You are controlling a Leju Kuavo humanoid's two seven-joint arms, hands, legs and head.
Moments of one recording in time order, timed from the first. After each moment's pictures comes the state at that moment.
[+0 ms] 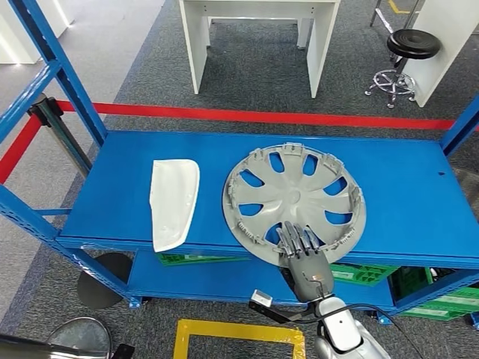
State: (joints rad) left arm -0.02 -0.10 0.48 -0.20 -0.65 0.00 -0.26; right arm -0.10 -0.09 0.48 -1.11 1.21 -0.54 0.05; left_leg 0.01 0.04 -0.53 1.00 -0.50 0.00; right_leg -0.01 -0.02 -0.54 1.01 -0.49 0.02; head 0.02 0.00
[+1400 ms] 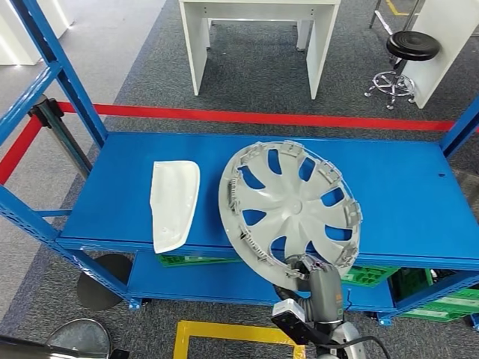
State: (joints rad) left arm 0.00 -0.12 0.57 -0.20 -0.63 0.04 -0.29; right arm 0.14 -0.01 0.39 -1.44 0.52 -0.58 -0.35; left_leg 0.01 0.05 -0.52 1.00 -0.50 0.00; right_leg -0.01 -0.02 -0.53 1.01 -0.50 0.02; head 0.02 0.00
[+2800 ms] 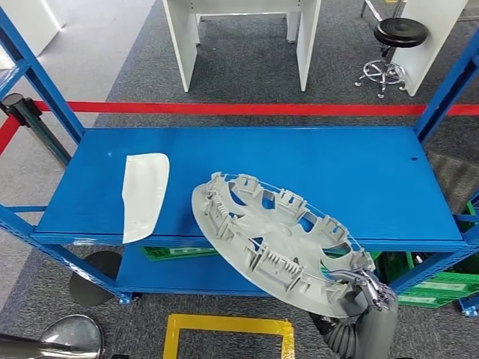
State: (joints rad) left arm 0.01 -0.15 0.66 -0.20 -0.64 0.03 -0.34; right arm 0.41 0.10 0.31 -1.95 0.46 -0.69 -0.68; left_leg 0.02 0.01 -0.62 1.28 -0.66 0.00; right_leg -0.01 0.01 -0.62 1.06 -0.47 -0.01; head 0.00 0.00
